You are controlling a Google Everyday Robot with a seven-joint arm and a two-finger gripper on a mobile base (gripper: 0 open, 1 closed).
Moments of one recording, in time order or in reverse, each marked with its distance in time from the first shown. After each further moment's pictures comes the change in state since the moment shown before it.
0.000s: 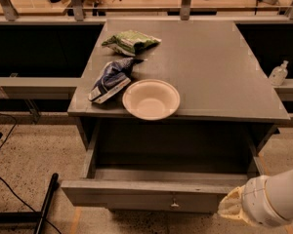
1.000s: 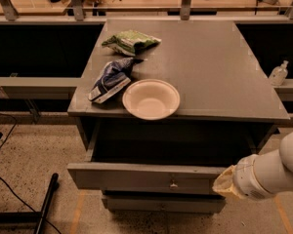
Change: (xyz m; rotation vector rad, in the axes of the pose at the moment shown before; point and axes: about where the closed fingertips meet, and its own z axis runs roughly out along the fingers) arm -0.008 -0.063 0.015 0.081 0.000 0.060
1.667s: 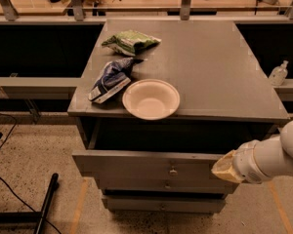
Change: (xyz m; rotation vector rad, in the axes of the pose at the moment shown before) arm -0.014 -0.047 -0.001 0.064 -0.066 0.090
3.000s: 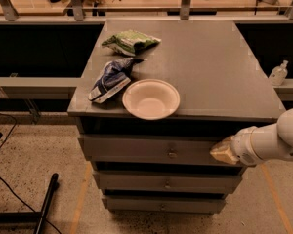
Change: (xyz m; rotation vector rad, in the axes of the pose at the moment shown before) arm -0.015 -0.058 0.016 0.066 -0.083 0.085
